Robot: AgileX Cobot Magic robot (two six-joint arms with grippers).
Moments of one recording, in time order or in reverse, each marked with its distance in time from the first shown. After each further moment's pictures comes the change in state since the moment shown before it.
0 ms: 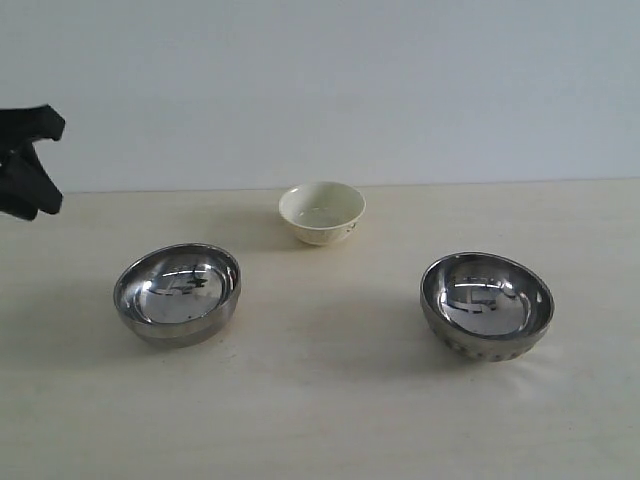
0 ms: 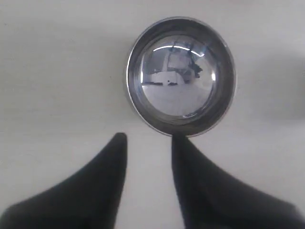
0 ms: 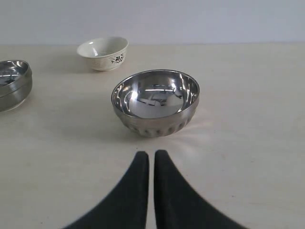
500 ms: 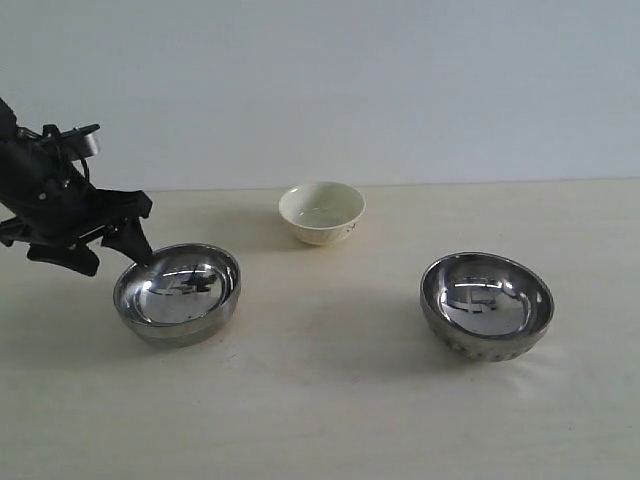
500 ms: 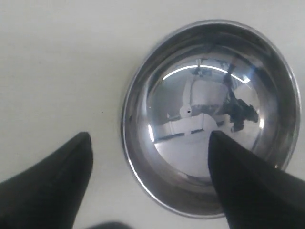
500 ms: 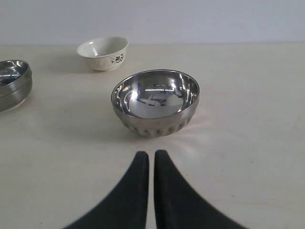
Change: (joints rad) left arm -0.093 0.276 0.000 -0.004 -0.224 0.038; right arm 0.000 0.000 0.000 0.000 0.000 0.000
